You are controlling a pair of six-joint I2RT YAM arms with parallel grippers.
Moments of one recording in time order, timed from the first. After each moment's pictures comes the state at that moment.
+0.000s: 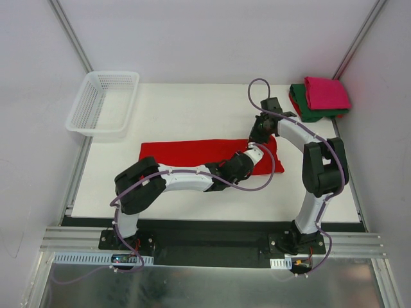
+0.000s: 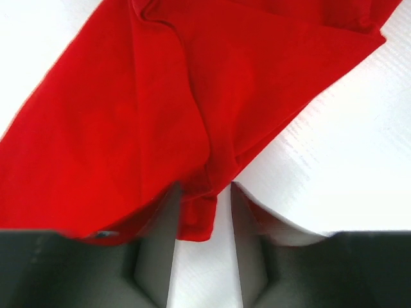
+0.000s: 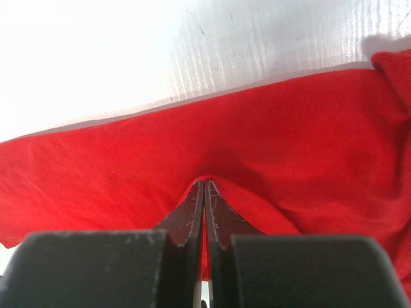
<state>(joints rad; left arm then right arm) -1.13 1.91 1.22 -0.04 -0.41 -0.06 0.27 1.87 1.34 -0.54 -0.14 0.61</state>
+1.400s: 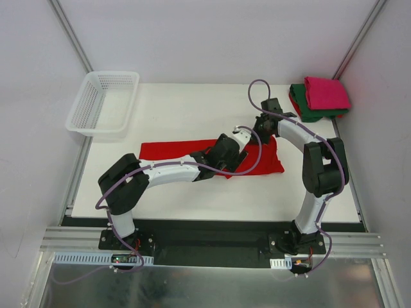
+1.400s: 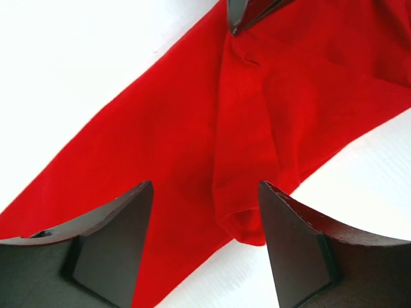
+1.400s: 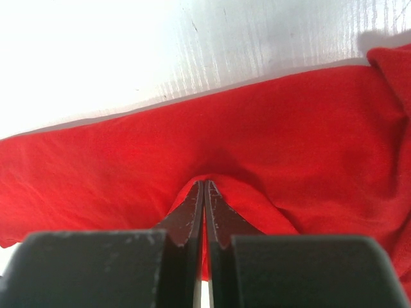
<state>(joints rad) -1.01 1.79 1.18 -0.03 -0.35 -0.05 0.27 1.87 1.33 -0.54 -0.14 0.60</state>
